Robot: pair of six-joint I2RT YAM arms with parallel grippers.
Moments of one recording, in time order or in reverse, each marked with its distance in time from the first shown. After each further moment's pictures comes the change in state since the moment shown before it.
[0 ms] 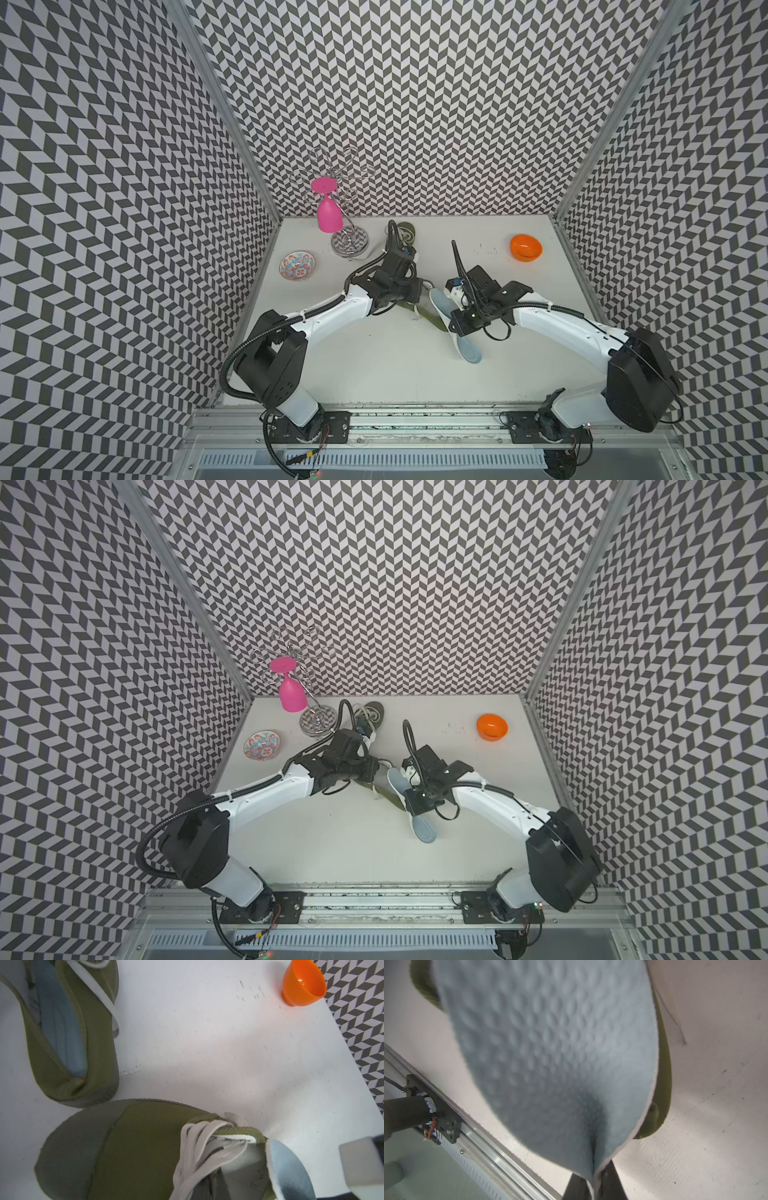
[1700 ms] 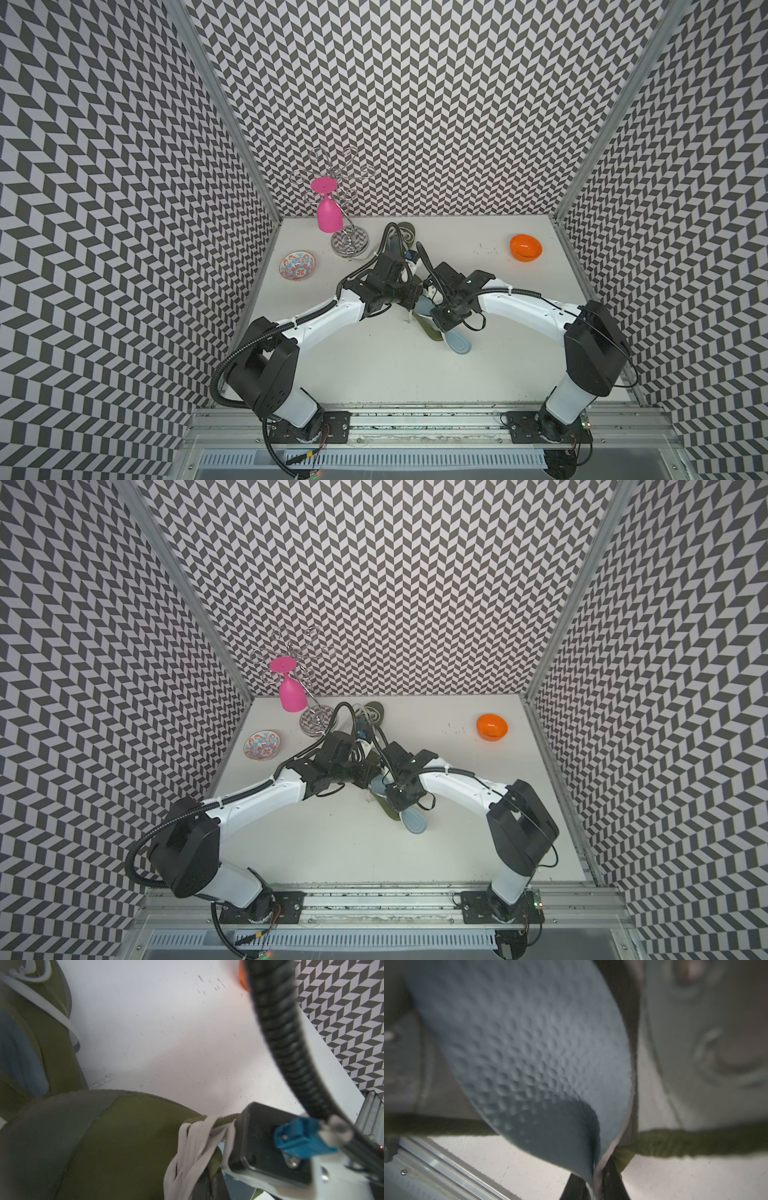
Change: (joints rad) left arm 0.040 -0.033 -0.062 0.035 0.186 0.127; right arm 0.103 0.257 0.237 -0.093 0.150 -0.045
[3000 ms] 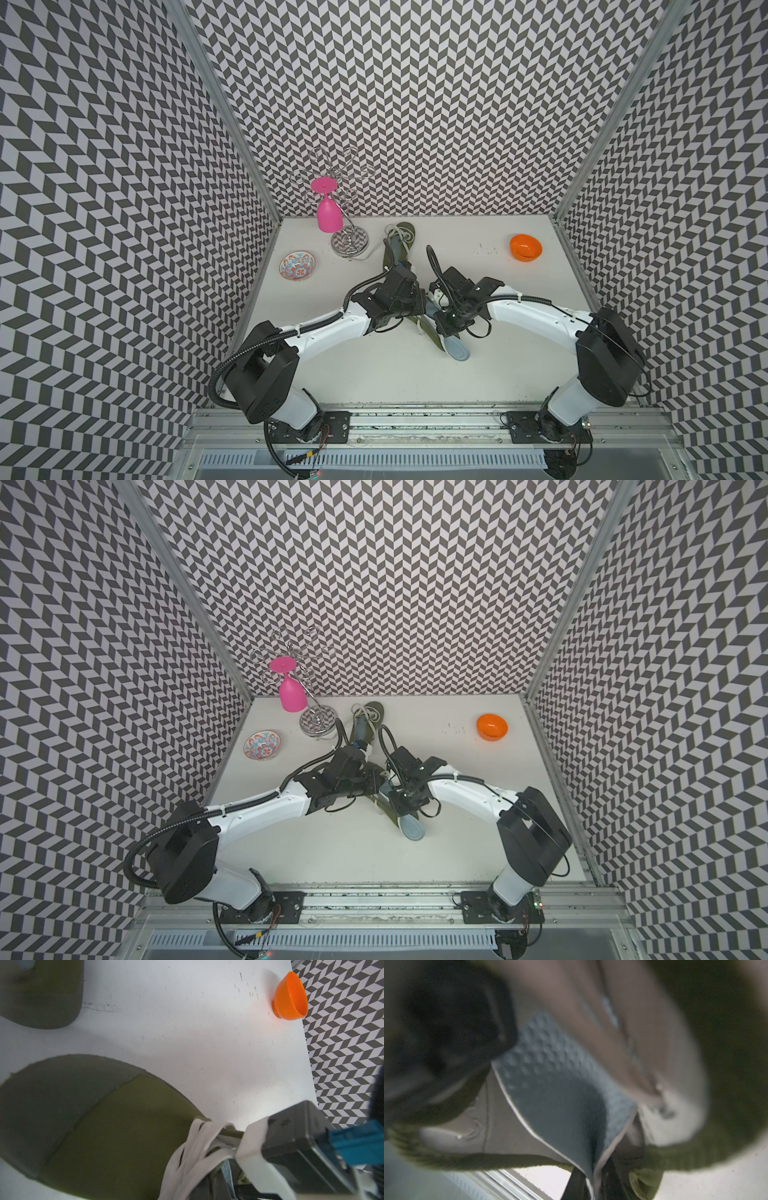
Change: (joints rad) left arm -0.126 -0.039 -0.084 0.068 -0.180 -0.513; right arm -0.011 -0.072 -0.109 0.084 -0.087 0.131
